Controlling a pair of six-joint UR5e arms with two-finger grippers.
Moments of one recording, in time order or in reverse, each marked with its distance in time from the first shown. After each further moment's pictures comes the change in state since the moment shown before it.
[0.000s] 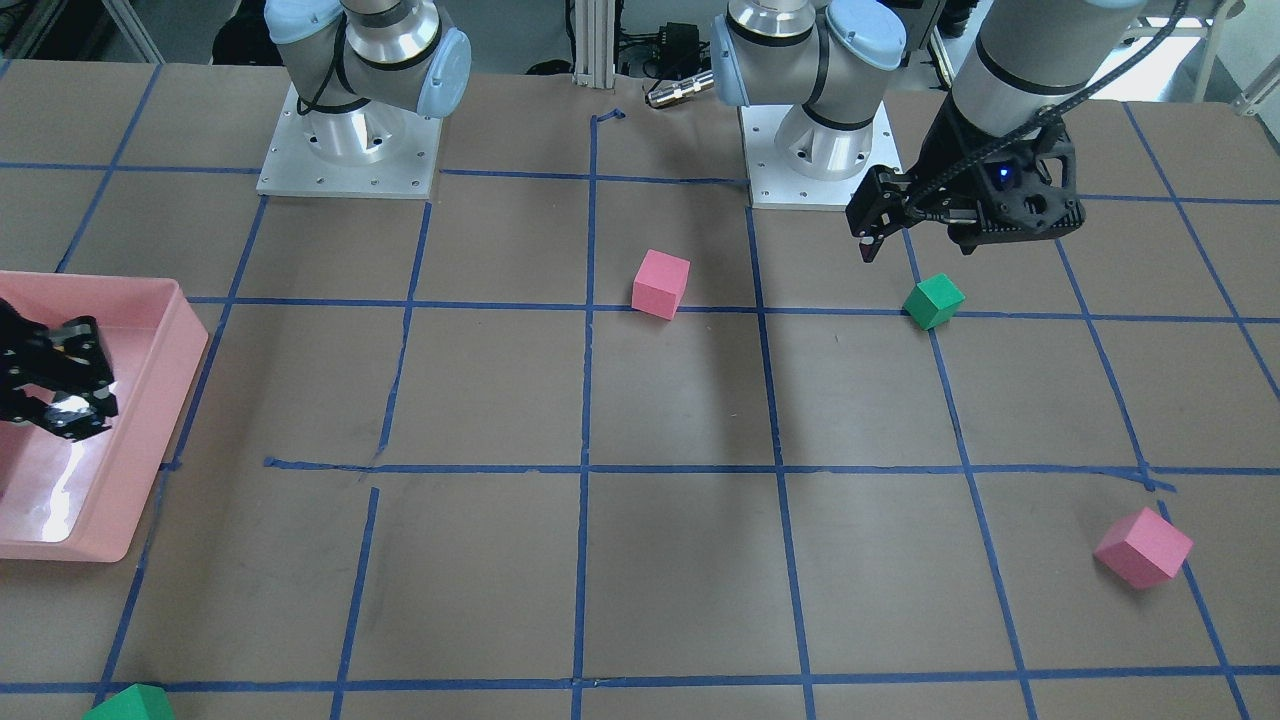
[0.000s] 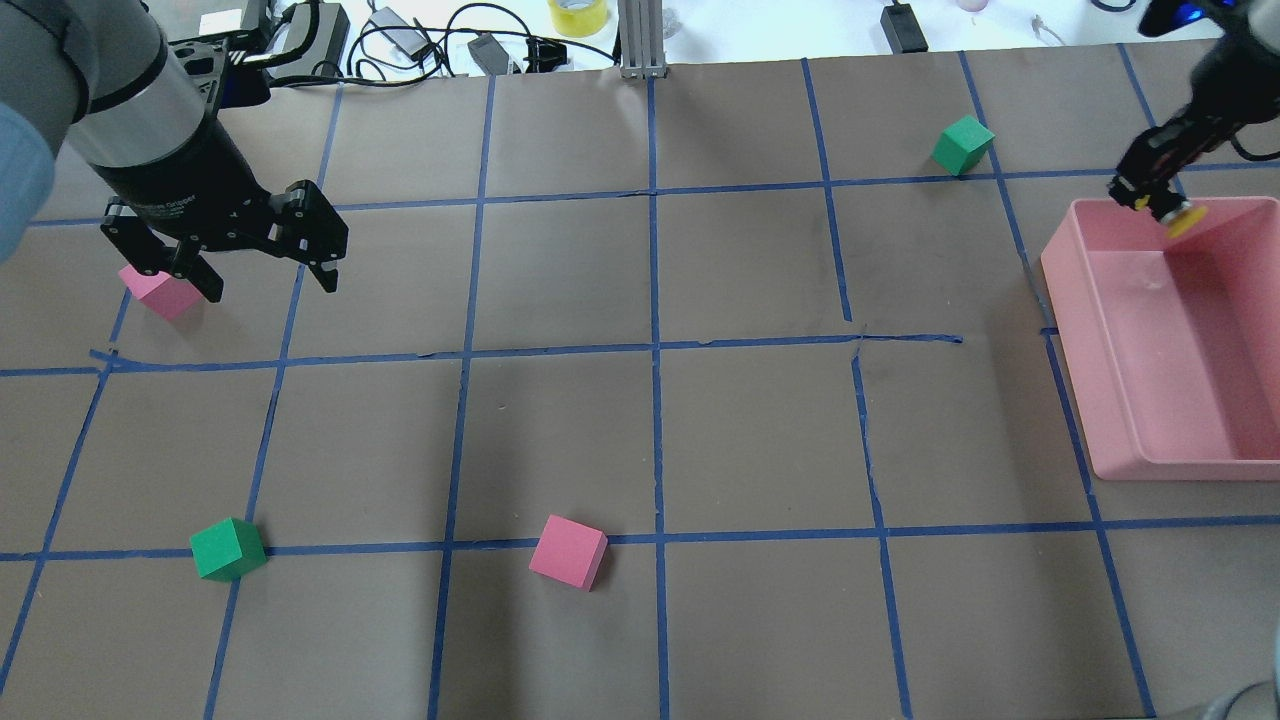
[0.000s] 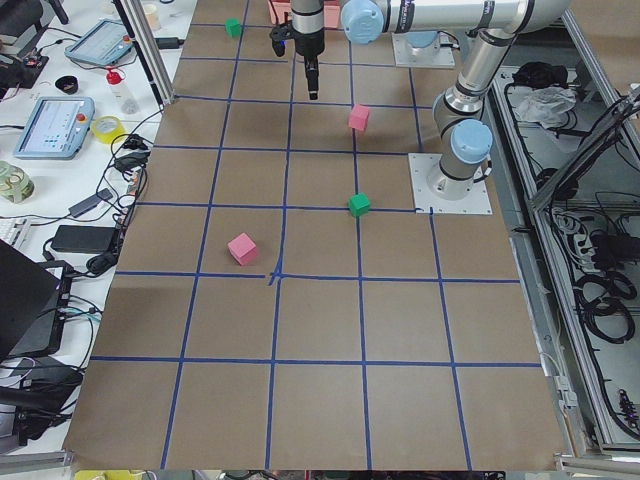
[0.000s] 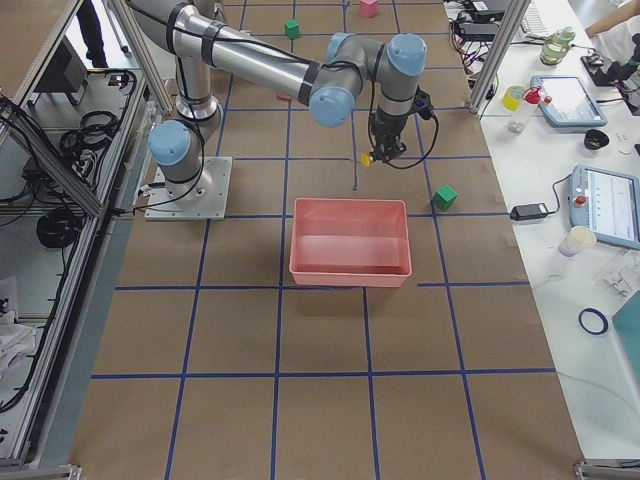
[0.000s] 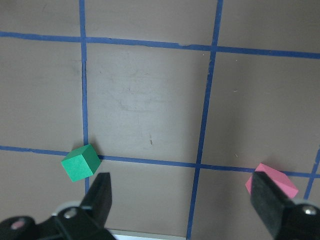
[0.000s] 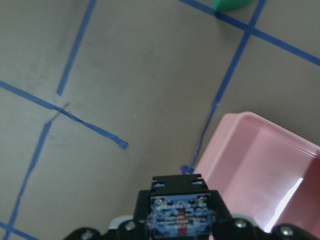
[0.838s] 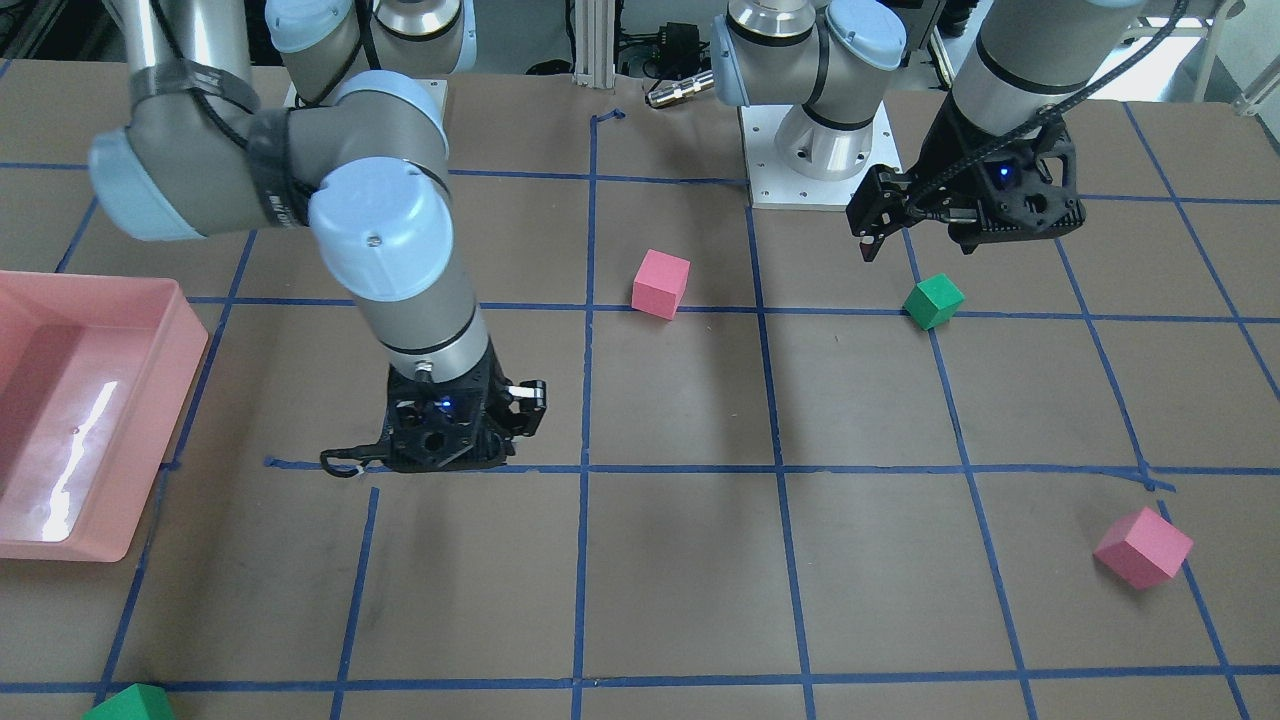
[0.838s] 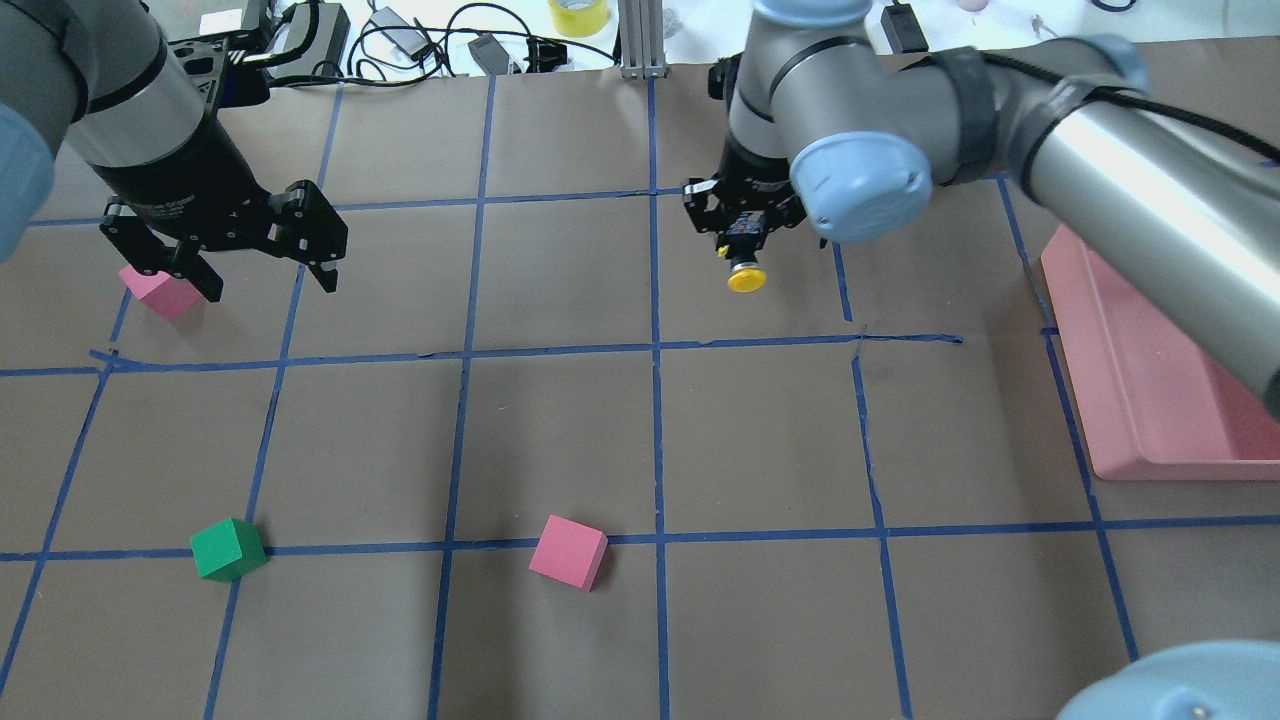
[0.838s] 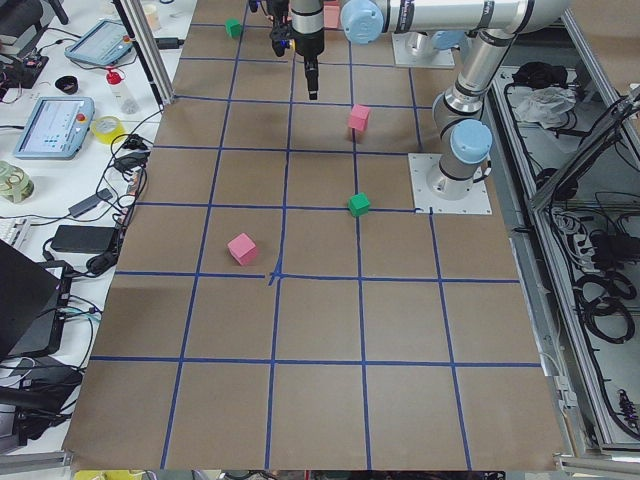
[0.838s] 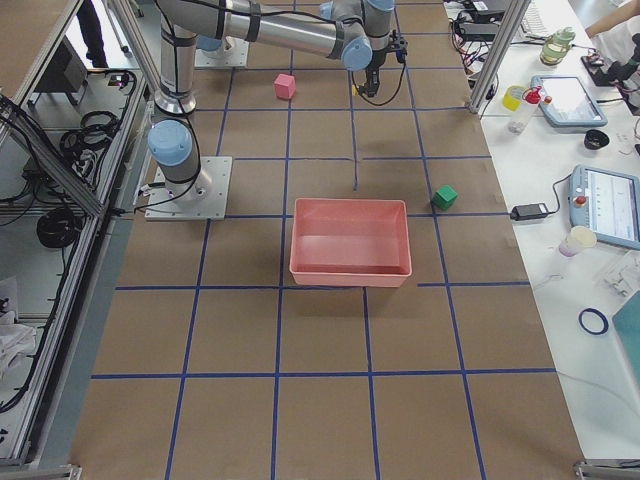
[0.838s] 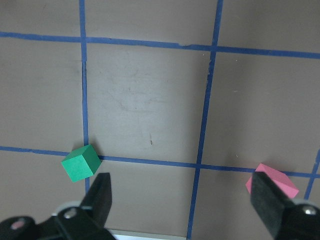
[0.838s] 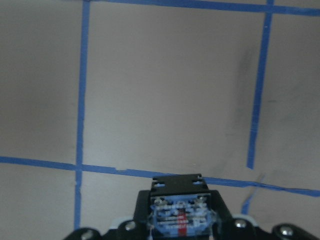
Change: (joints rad) left arm 0.000 0.002 0.000 0.001 0.001 0.000; right arm 0.539 0.149 0.066 -0.310 -0.001 0.903
